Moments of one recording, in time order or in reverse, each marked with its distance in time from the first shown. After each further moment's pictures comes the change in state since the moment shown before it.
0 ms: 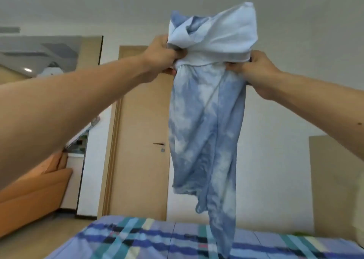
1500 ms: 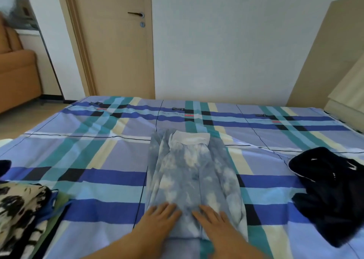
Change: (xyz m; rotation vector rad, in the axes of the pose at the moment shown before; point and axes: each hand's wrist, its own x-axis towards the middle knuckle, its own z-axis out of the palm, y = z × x) left_hand -0.632 -0.314 0.208 0.695 -1.345 -0.265; right_hand -0.644 0.357 0.095 -0.746 -1.157 0.447
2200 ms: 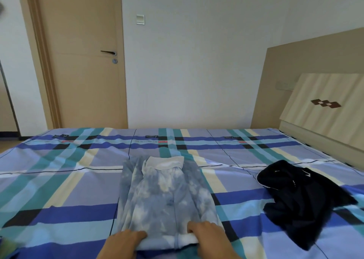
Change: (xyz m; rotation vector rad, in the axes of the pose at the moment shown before) left_hand 0.040 -0.050 0.029 -0.115 0.466 -0.078; right_hand -0.002 -0.002 -0.067 -0.037 -0.139 0.307
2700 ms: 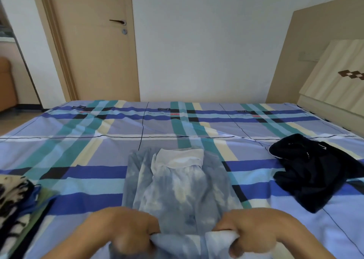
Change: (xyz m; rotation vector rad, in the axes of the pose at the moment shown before) left_hand -0.054 0.105 -0.161 0.035 -0.896 0.022; right_hand -0.113 0.012 -0.050 0.151 -0.339 -0.394
